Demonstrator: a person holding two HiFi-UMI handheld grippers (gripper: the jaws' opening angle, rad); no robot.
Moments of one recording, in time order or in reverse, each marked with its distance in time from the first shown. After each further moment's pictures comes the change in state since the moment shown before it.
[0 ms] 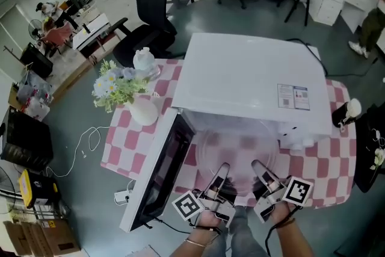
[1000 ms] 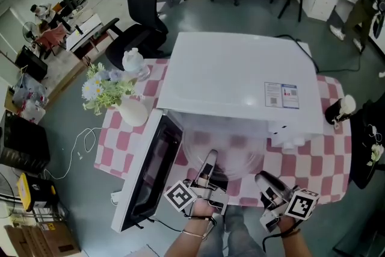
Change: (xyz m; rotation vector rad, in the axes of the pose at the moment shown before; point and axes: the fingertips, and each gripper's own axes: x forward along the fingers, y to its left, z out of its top) left arm 0.033 -0.003 0.022 0.054 -0.074 -0.014; right arm -0.059 -0.001 -0.003 -0.127 0.043 -0.084
